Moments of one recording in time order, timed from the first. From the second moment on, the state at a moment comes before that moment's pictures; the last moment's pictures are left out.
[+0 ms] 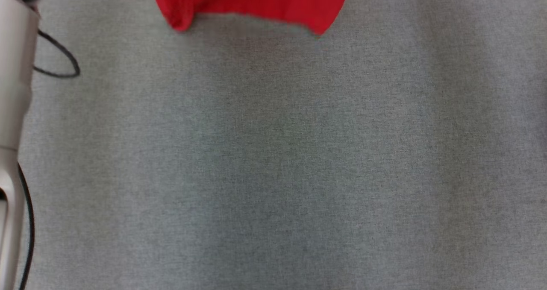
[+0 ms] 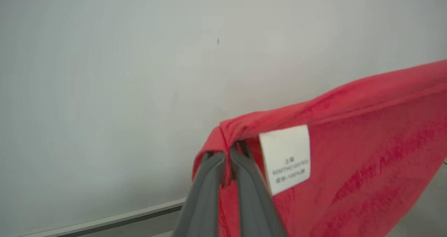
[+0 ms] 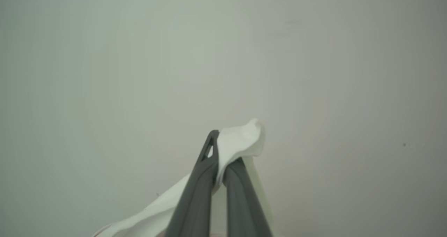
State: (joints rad) left arm -1.51 0.36 -0.45 0.87 -0.61 -0.13 0.16; right arm -1.60 -0.27 0.40 0.88 1.06 0.13 -0.20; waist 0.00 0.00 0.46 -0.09
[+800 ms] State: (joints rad) left arm -1.65 0.33 -0.60 1.02 -0.71 -0.13 0.10; right arm -1.80 -0.29 0.59 0.97 1.00 0.13 -0.10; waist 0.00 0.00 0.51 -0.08
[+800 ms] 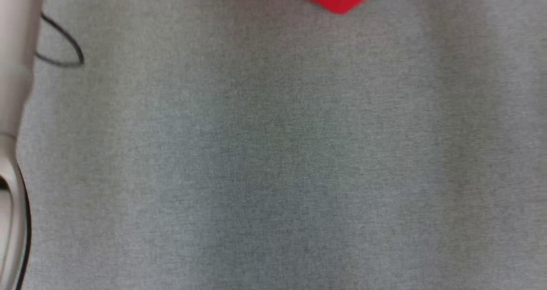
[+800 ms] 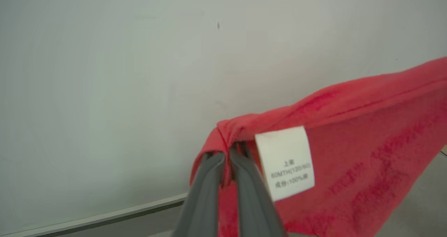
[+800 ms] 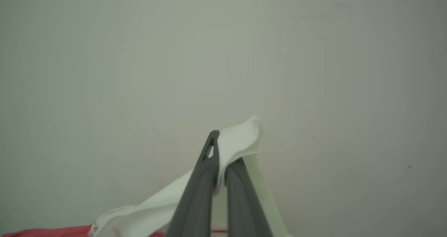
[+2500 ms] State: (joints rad) left arm -0.84 0.90 -1.17 -0.02 -1.33 -0.01 0.86; right arm -0.57 -1.00 0.80 -0.16 1.31 0.13 1.05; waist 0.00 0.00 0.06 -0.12
